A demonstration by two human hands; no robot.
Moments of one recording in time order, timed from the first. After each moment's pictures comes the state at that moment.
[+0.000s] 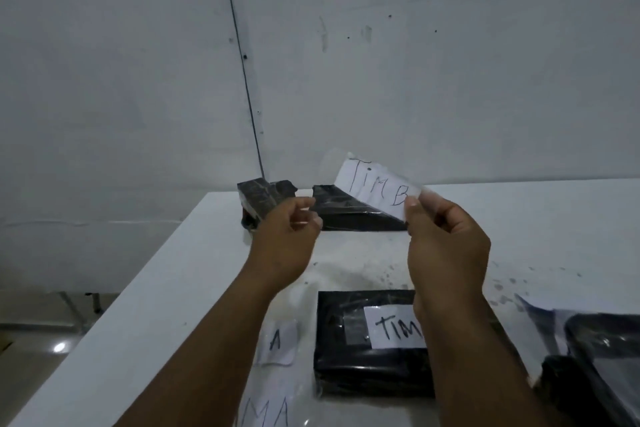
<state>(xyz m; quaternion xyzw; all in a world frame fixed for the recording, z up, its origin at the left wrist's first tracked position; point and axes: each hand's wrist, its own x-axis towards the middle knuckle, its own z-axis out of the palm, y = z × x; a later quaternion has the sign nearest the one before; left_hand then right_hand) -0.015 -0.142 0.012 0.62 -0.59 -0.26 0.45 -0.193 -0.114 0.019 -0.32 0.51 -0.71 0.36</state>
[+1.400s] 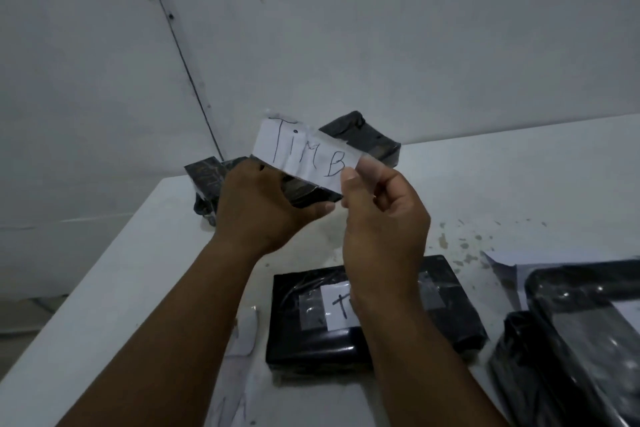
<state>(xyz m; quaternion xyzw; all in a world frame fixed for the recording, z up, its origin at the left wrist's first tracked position) -0.042 -0.178 0.010 0.59 -0.75 0.03 0.31 -0.181 -0.101 0.018 -0.31 0.43 -0.74 0.41</state>
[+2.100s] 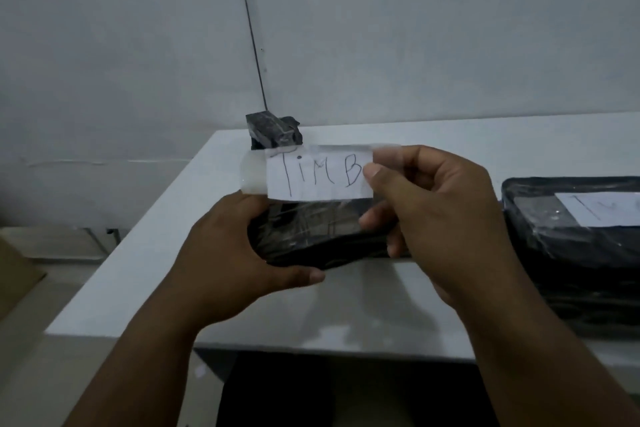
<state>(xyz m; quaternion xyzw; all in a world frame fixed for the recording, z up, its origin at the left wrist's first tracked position) 0.021 0.060 0.016 0.62 -0.72 -0.12 0.29 -0.206 0.052 0.050 -0.52 0.44 -0.58 0.44</state>
